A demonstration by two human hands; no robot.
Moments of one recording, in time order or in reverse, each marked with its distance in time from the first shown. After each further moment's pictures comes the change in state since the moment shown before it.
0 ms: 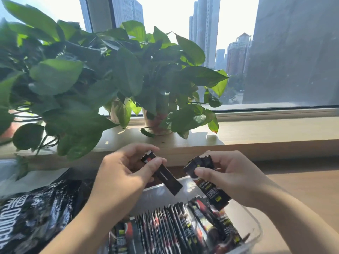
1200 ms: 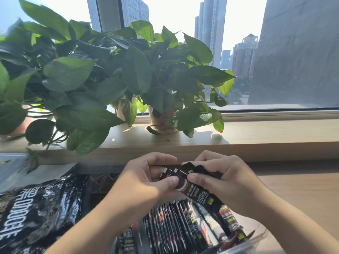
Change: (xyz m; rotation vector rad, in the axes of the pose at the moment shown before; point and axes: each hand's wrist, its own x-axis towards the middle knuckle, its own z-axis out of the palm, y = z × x) left_hand -0.013 -0.004 0.004 -0.049 -0.181 -0.232; right_hand -0.001 0.000 0.028 0.007 0.008 -0.190
